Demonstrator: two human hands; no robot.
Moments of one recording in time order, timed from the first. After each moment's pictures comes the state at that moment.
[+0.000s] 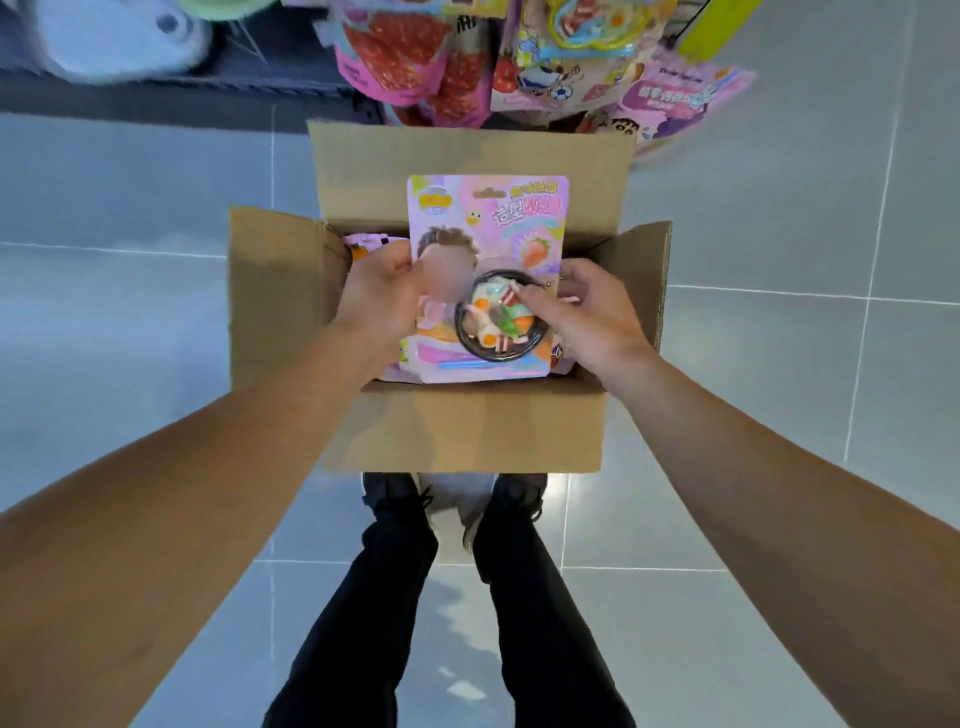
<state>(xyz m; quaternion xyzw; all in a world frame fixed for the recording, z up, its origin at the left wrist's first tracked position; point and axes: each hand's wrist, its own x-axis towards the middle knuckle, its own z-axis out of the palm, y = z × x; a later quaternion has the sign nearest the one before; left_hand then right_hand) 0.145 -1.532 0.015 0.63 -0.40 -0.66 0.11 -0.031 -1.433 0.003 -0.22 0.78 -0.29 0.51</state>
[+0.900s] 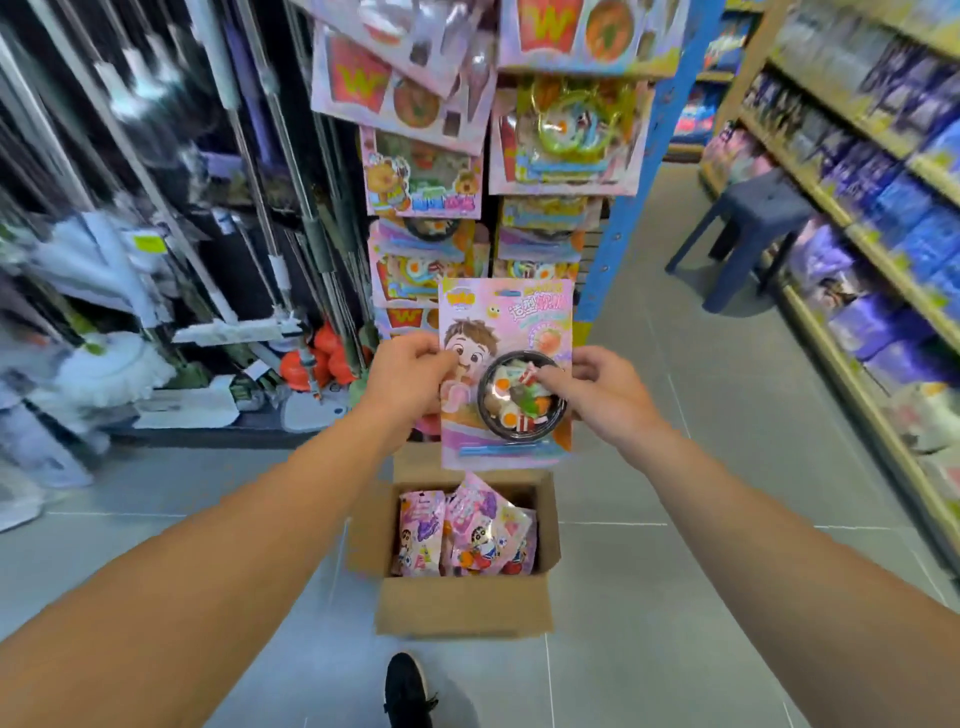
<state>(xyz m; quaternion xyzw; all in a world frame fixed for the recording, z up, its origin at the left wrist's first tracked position) 0.180 -1.462 0.519 0.51 -0.60 -0.56 0.28 -0.008 -1.351 0.520 -0.36 0.72 -0.46 0.38</state>
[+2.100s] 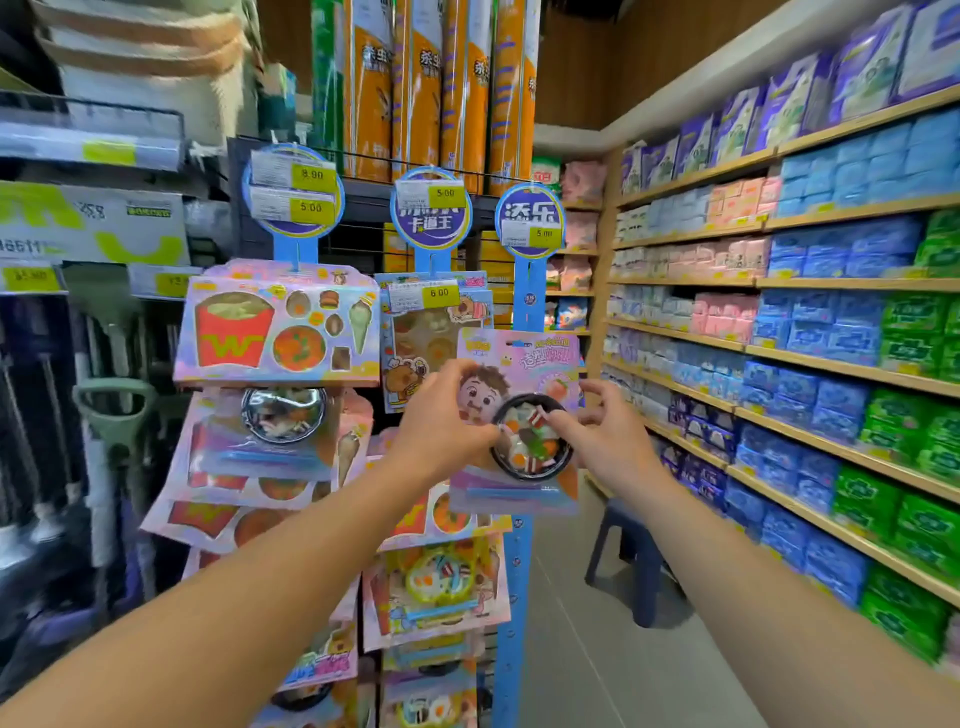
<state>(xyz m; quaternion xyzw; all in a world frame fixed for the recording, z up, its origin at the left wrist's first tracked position) -0.036 -1.570 0.885 0.23 -0.85 -0.27 0.40 -0.210 -1.457 0.860 -0.44 0.69 -0.57 0.04</state>
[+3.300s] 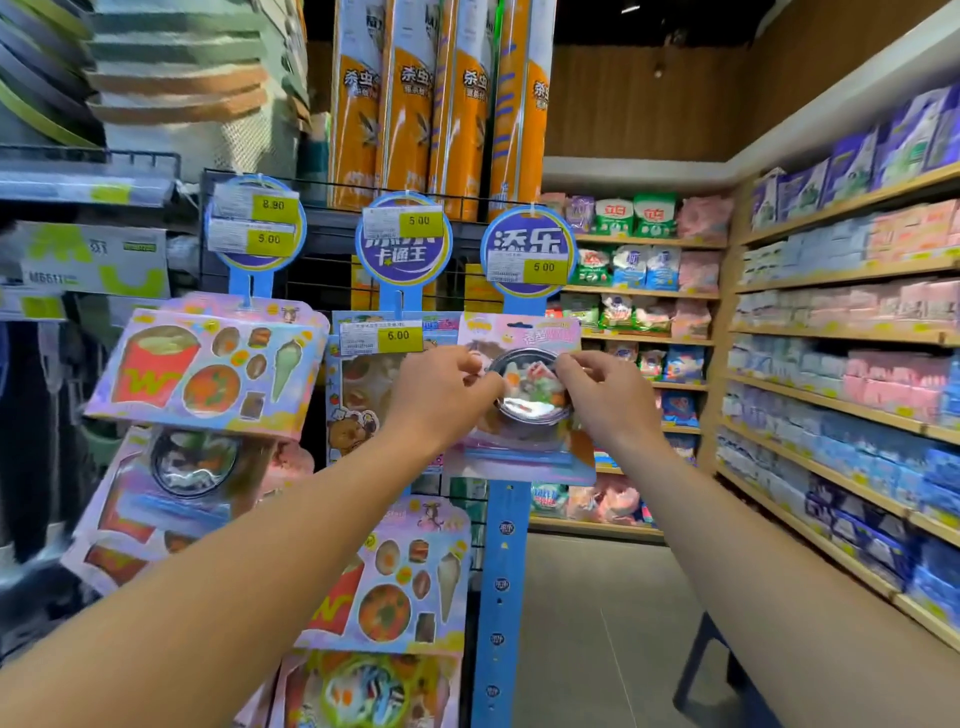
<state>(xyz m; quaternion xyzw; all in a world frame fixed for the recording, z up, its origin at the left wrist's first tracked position) -0.178 -1.605 0.951 0.37 -0.77 -0.08 0.51 -0.355 -1.551 0.949 -0.55 0.61 -0.58 -0.03</state>
